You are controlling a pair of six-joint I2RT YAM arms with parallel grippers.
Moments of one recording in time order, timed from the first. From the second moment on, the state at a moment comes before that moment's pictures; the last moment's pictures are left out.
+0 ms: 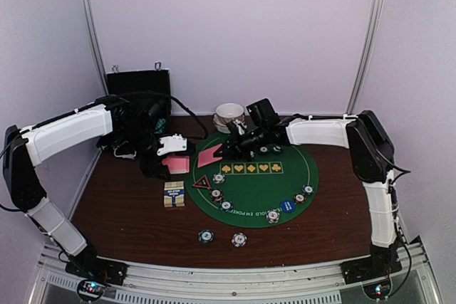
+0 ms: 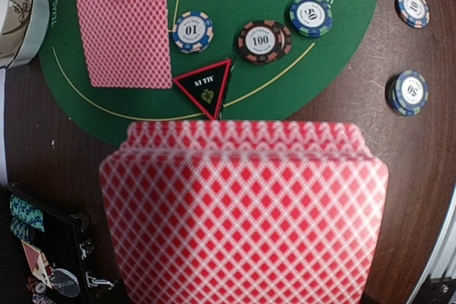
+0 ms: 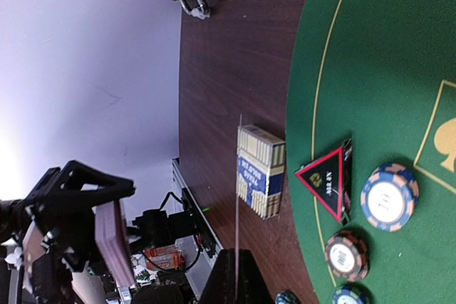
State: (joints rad) left arm -0.61 1.57 1.37 -1.01 0.13 0.84; right arm 0.67 2.15 1.64 -0.14 -0.80 0.97
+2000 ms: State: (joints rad) left arm -0.61 1.57 1.37 -1.02 0.13 0.80; right arm 0.79 2.05 1.39 0.24 -0.70 1.08
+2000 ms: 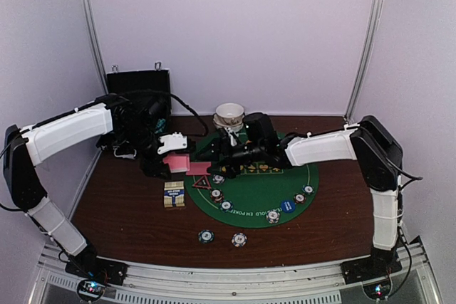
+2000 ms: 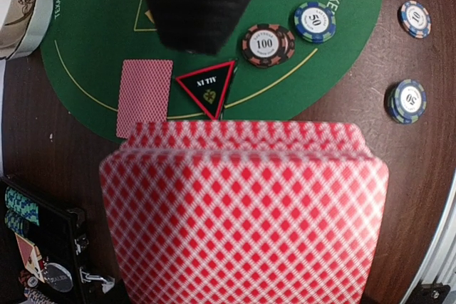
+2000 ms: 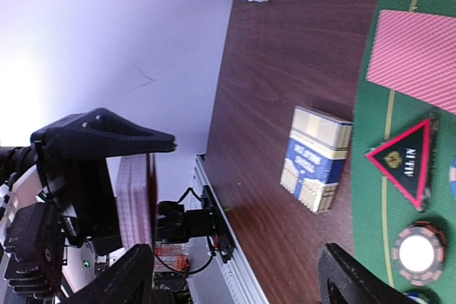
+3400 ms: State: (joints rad) left arm -0.61 1.61 1.43 -1.05 0.16 0.77; right arm 0.89 2.29 1.63 0.68 -0.84 1.49
